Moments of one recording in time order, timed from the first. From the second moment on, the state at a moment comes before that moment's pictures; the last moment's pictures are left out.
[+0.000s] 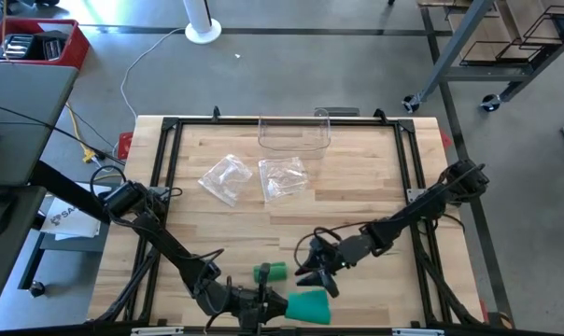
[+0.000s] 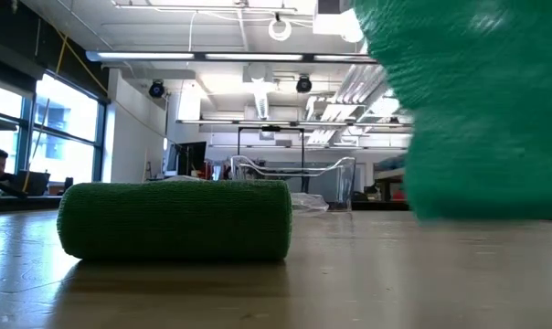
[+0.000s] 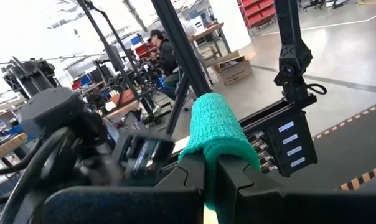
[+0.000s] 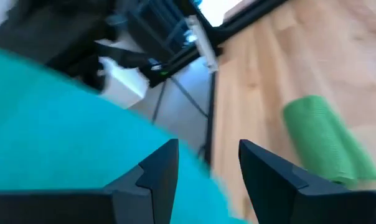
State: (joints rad) left arm -0.76 1.91 1.25 0.70 -0.63 0.45; right arm 0.53 1.67 0.86 0.52 0.06 0.76
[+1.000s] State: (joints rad) left arm -0.53 1.91 1.07 0.70 -0.80 0.23; right arm 0.97 1.65 0.86 0.14 0.50 1.01
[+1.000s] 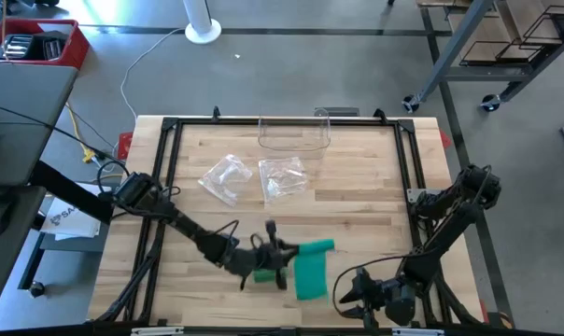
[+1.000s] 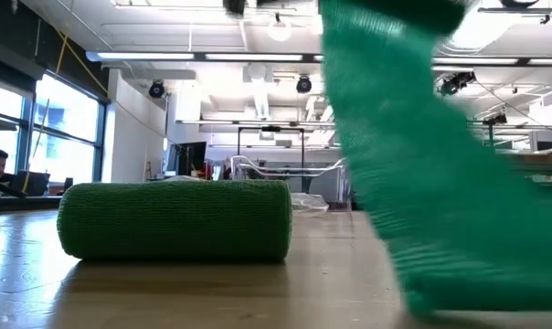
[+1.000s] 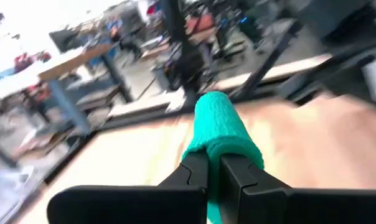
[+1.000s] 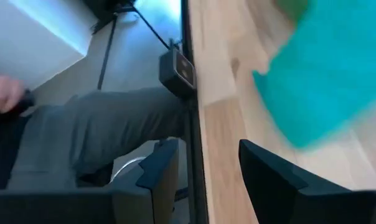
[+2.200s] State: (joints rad) left arm -0.48 1.91 0.91 0.70 -0.92 0.09; right arm 0.61 1.97 1.08 -0.13 0.31 0.44
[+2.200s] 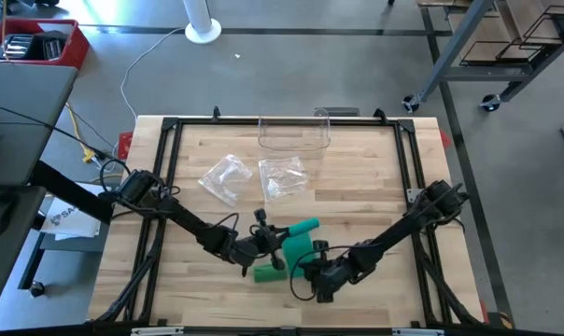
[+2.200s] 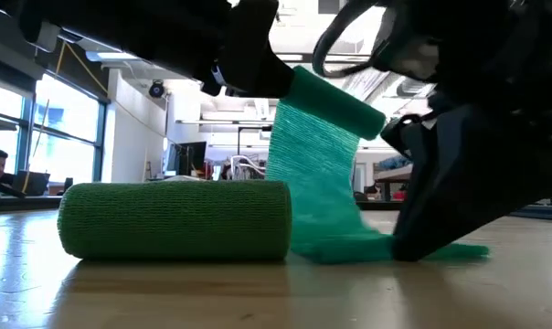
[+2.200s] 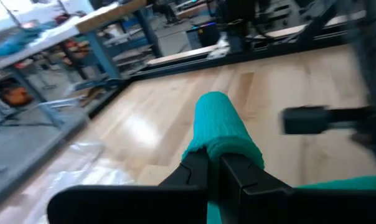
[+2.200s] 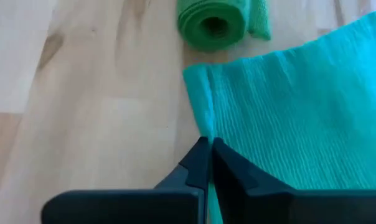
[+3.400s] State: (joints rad) left arm -0.59 1.91 0.91 0.80 -0.92 0.16; right arm 1.03 1.97 1.95 -1.00 1.00 0.52
